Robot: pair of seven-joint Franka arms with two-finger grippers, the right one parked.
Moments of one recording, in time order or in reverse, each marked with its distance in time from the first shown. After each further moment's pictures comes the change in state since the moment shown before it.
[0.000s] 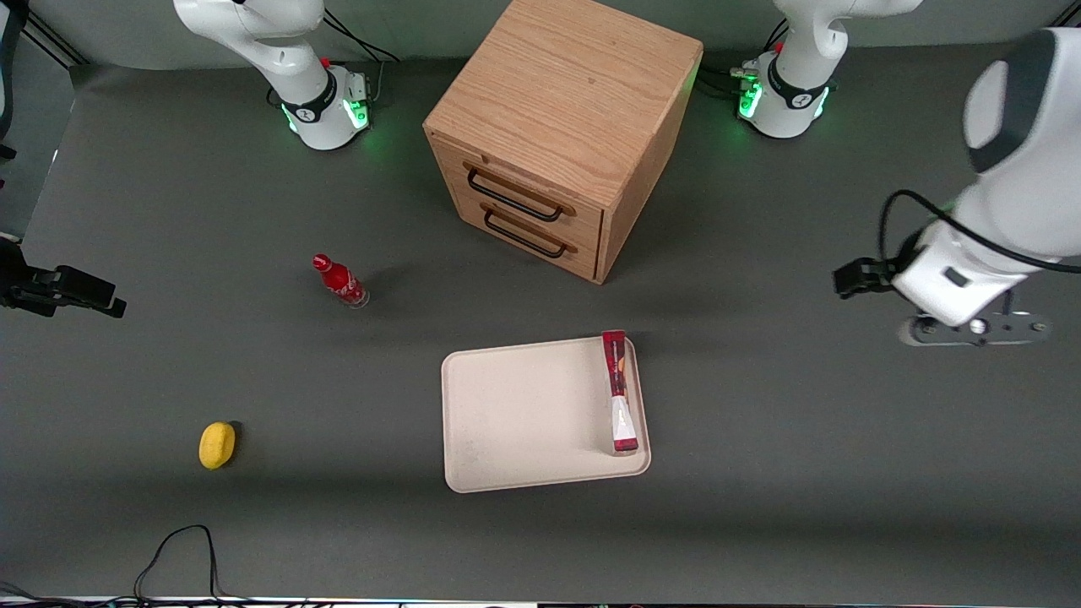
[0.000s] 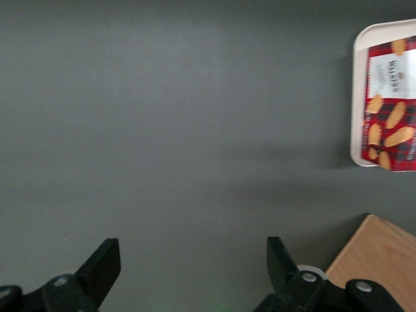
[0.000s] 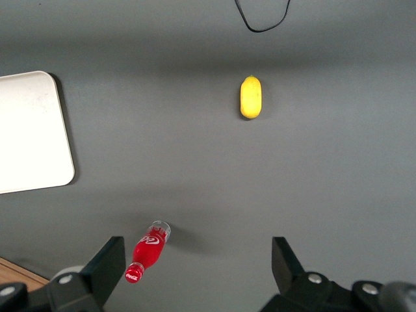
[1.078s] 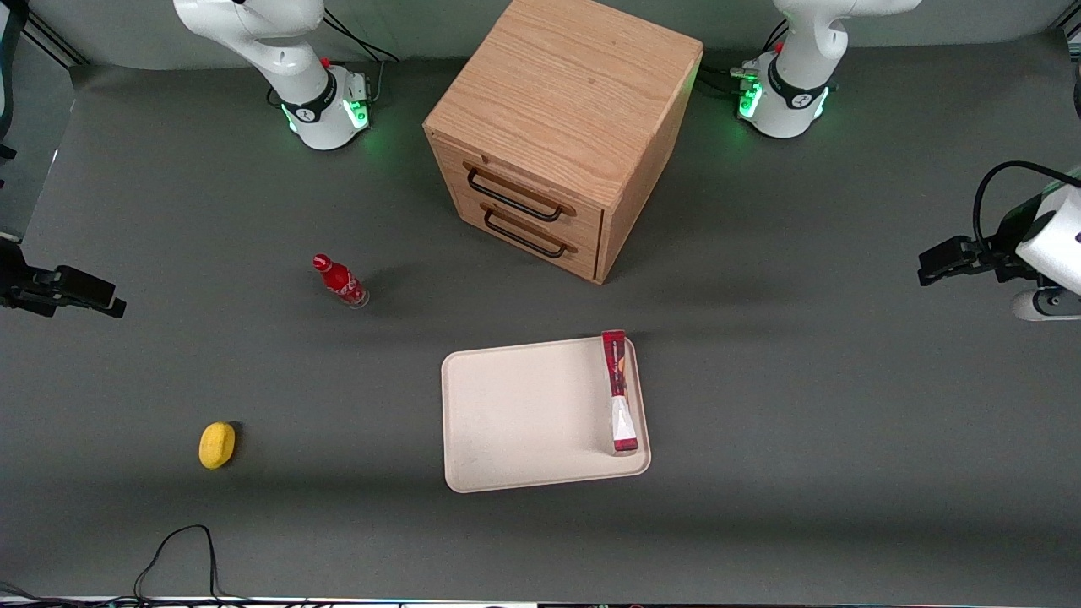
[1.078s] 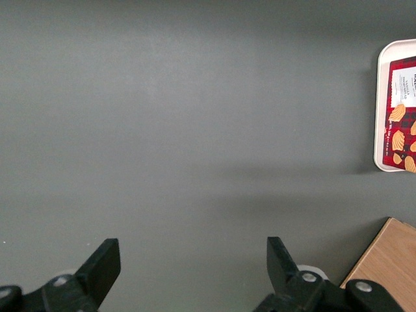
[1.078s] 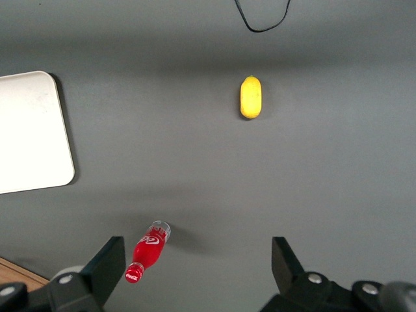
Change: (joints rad) arm -0.015 -0.125 0.147 -0.116 -0.049 0.062 0.108
